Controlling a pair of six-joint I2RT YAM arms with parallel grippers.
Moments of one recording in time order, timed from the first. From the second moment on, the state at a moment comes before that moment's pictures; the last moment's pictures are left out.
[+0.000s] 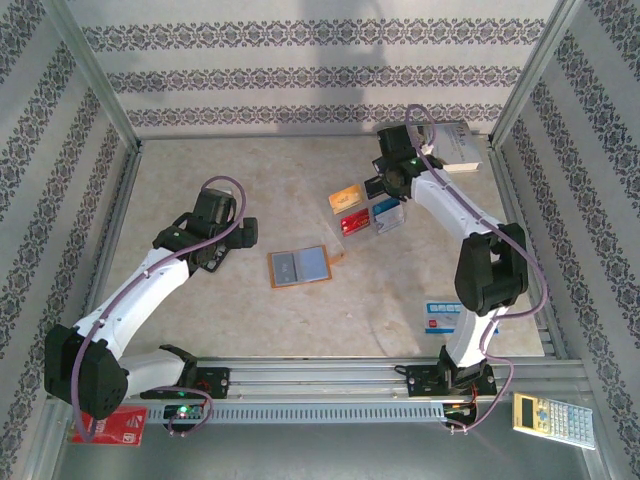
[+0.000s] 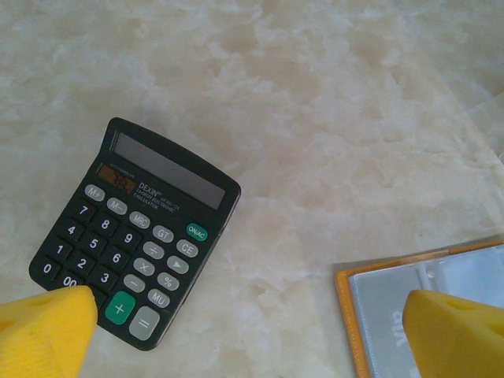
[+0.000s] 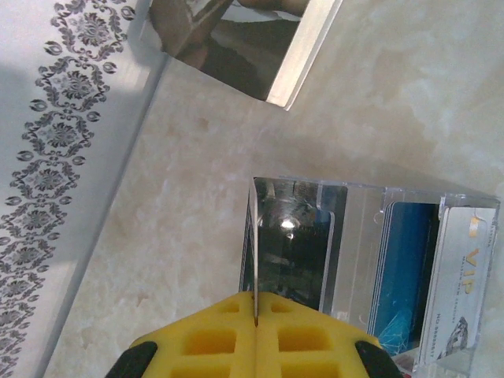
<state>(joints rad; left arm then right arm) -0.35 1.20 0.96 -0.62 -0.23 -0.32 0.31 1.83 1.55 -0.61 0.25 1.36</state>
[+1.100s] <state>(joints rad) -0.33 1.20 0.95 -0.62 -0.23 -0.32 0.30 1.93 1.63 -0.71 0.19 1.45</state>
